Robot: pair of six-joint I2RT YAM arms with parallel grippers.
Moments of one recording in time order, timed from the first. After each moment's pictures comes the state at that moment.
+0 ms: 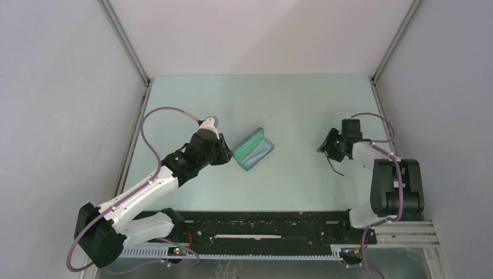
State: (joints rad) left arm -0.67 1.04 0.76 -0.38 -0.15 -0.65; right arm -0.04 1.50 0.72 -0.20 -0.15 0.53
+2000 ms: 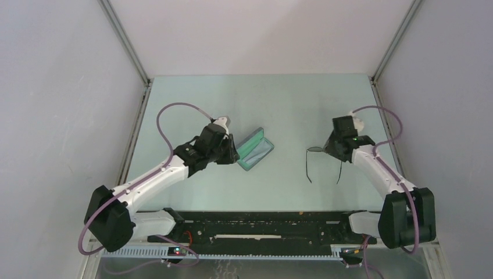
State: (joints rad) left arm -0.67 1.20 0.83 -0.41 -0.03 -0.60; right arm 0.20 1.26 0.82 -0.56 0.25 0.61
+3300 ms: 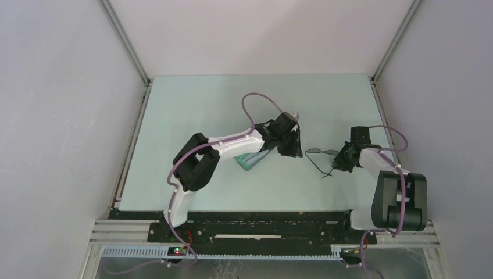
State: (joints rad) left arm -0.92 2.09 1.59 -0.32 0.16 -0.76; right arm -0.13 1.38 0.67 -0.43 -0.06 0.58
